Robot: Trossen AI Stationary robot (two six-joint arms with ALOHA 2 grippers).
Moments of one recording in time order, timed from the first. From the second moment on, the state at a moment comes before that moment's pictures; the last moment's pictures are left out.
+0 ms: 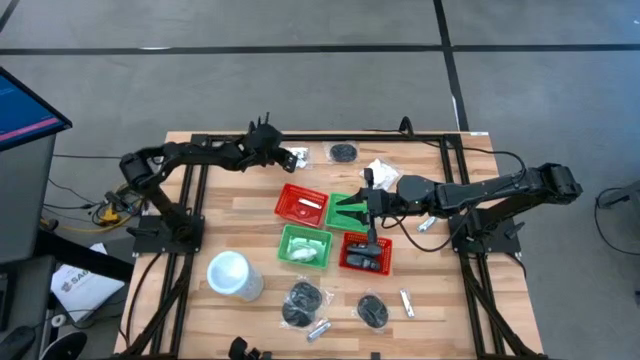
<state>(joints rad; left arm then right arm) 0.65 1.66 0.82 0.08 -0.15 -0.32 0.08 1.27 0.81 0.31 0.08 -0.17</state>
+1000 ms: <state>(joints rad) 0.61 1.75 0.82 0.13 -0.20 -0.32 0.08 1.27 0.81 0.30 0.08 -0.16</state>
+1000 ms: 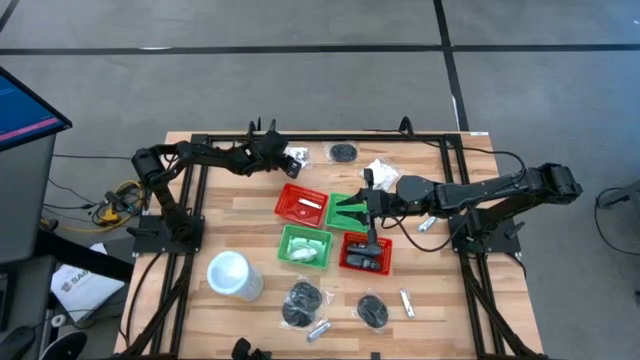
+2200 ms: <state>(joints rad) 0.60 1.82 0.82 0.11 -0.19 -0.38 0.08 1.27 0.81 0.28 0.08 -0.16</state>
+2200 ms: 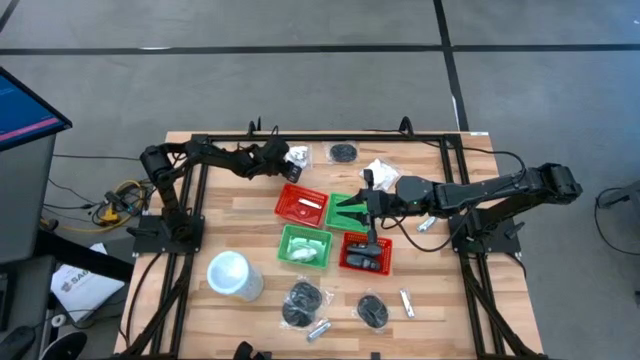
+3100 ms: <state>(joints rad) 0.60 1.82 0.82 0.12 -0.19 -0.35 0.08 1.27 0.81 0.27 0.08 -0.16</state>
